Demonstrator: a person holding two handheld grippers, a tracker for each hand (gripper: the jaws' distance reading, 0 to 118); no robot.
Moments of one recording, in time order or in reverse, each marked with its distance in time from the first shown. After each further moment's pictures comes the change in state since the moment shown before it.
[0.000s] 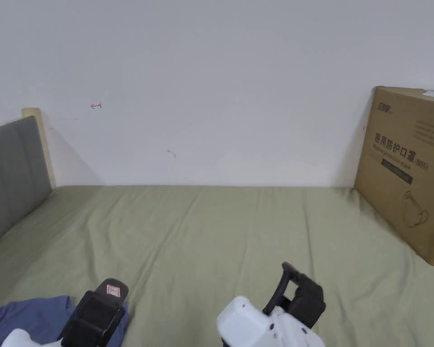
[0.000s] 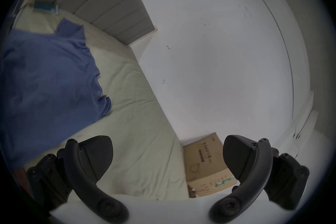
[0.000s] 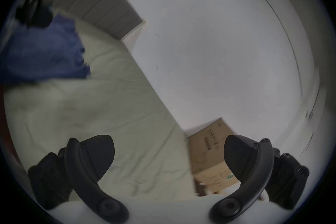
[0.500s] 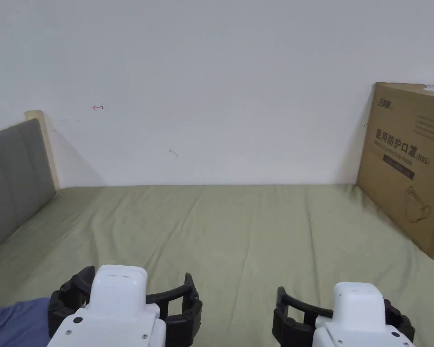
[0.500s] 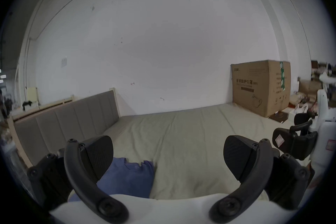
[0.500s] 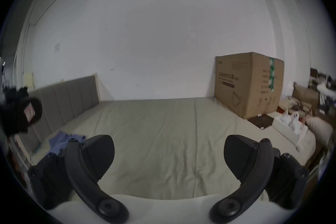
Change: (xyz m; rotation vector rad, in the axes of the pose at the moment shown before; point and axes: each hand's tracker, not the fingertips) left arm 0.096 -0.041 0.015 0.051 0.059 -1.122; right arm 0.067 -0.045 0.038 -0.018 -0.022 -0.932
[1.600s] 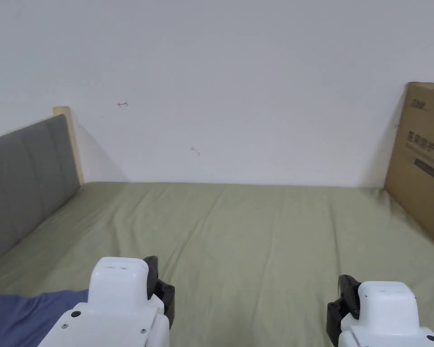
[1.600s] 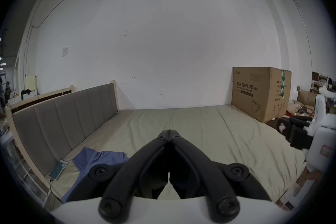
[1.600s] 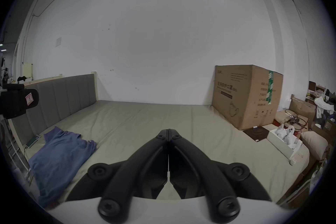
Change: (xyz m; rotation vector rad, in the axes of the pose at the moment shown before) left arm -0.031 0.017 0.004 -0.034 0.016 0.053; right arm -0.009 0.008 -0.017 0.025 0.034 0.129
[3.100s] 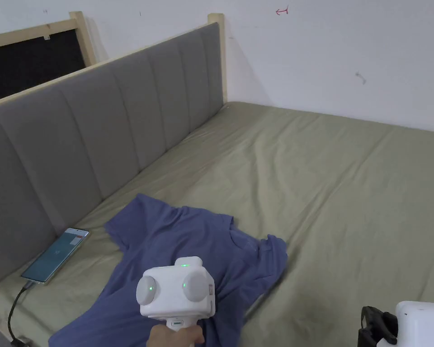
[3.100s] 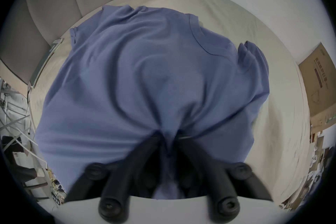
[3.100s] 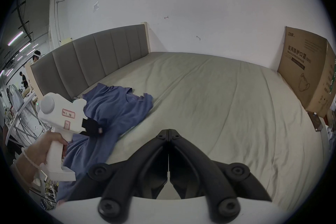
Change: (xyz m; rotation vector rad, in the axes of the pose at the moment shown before) left arm -0.179 -0.203 -0.192 -0.970 0.315 0.396; right arm -0.129 -0.074 -0.105 -0.427 0.448 0.046
